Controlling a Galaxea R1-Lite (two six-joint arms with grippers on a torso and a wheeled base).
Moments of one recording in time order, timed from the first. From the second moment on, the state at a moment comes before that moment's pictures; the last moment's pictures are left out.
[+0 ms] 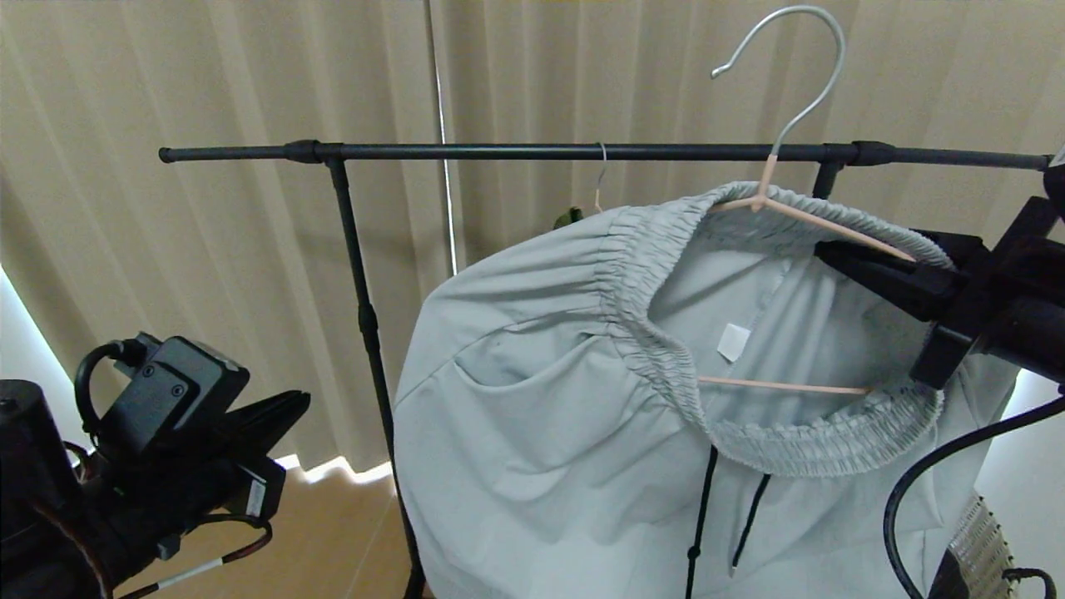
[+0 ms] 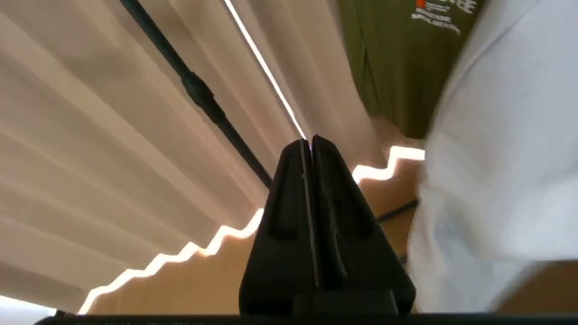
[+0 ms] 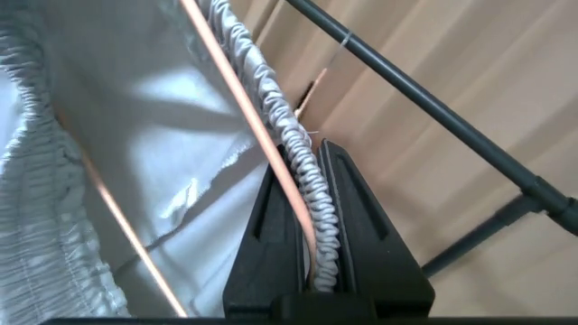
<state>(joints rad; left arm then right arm) -0.35 1.34 -0.26 -0.86 0.09 0.40 0.43 1.25 -0.72 -0.53 0.14 -0.46</state>
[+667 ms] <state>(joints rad) -0.36 1.15 -0.18 -0.87 0.08 0.40 0.40 1.20 -0.72 -0.39 0.03 -0.46</state>
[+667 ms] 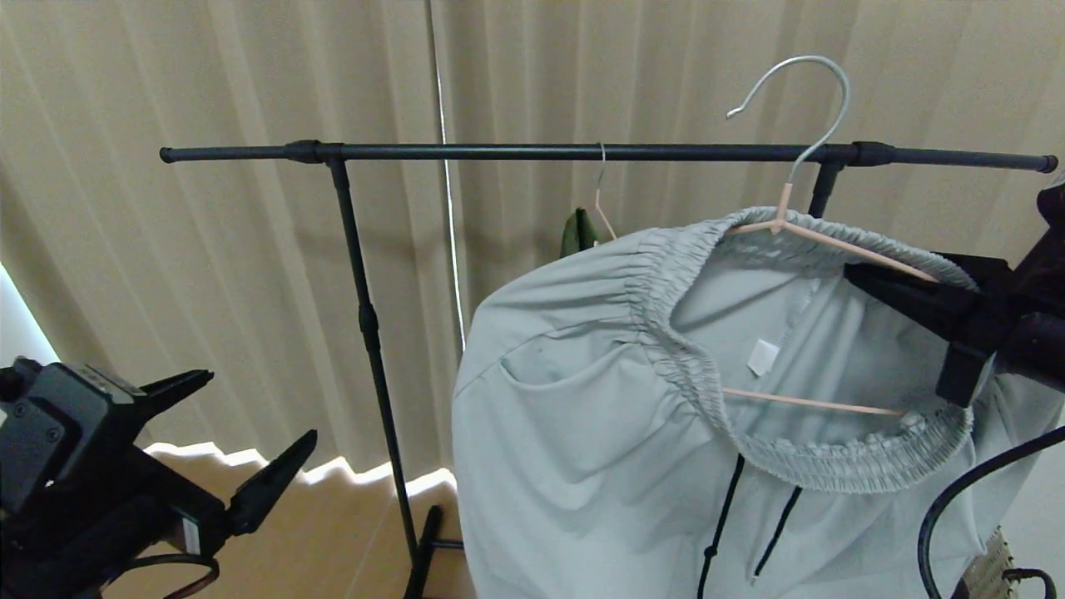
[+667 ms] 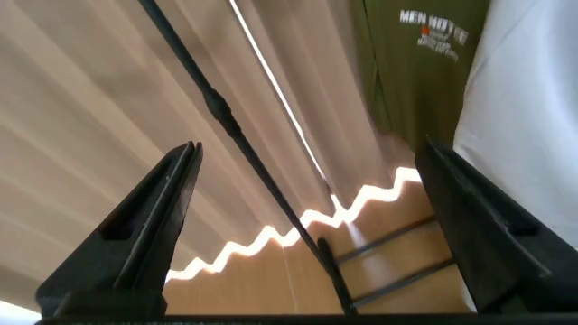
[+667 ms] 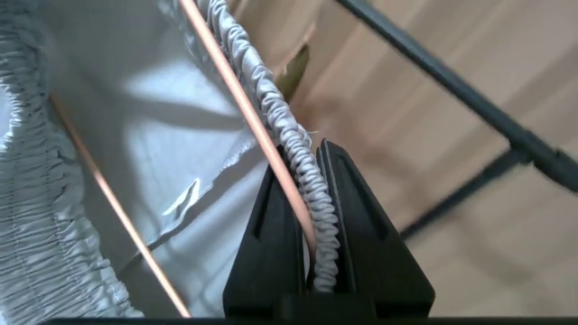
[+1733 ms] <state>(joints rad) -0.24 0.97 -0.07 -0.86 0.08 0.19 -0.20 0.97 -0.72 0.02 -0.05 -0.46</state>
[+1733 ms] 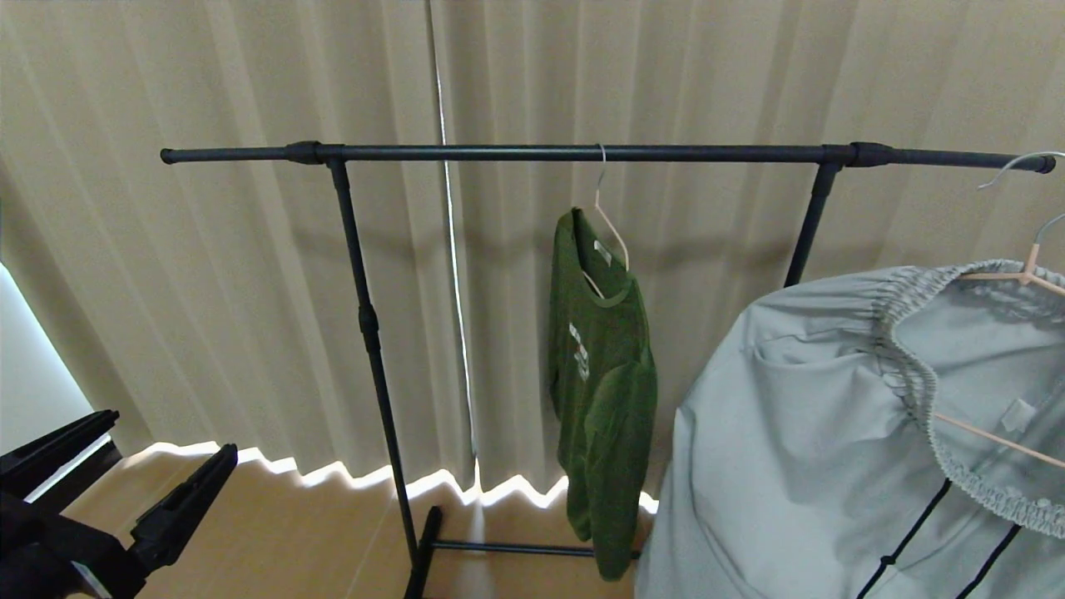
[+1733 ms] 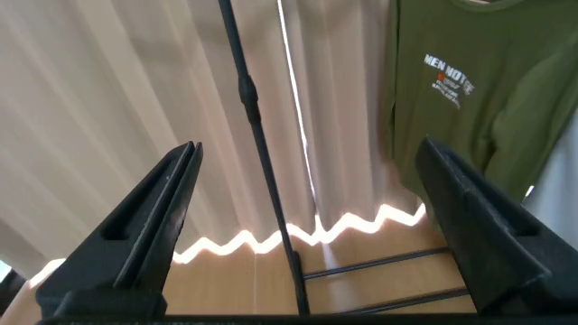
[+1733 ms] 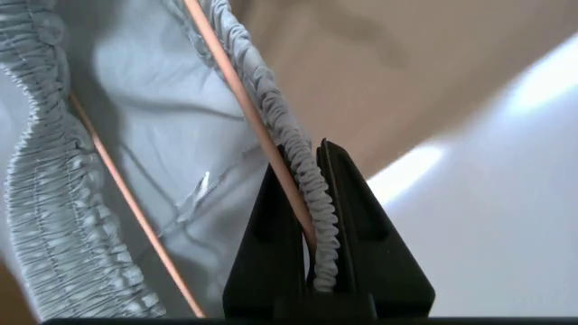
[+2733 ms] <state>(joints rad) -0.25 0.97 -0.08 -0.86 0.08 0.17 -0.21 0.97 -0.75 0.01 -0.08 -0.46</state>
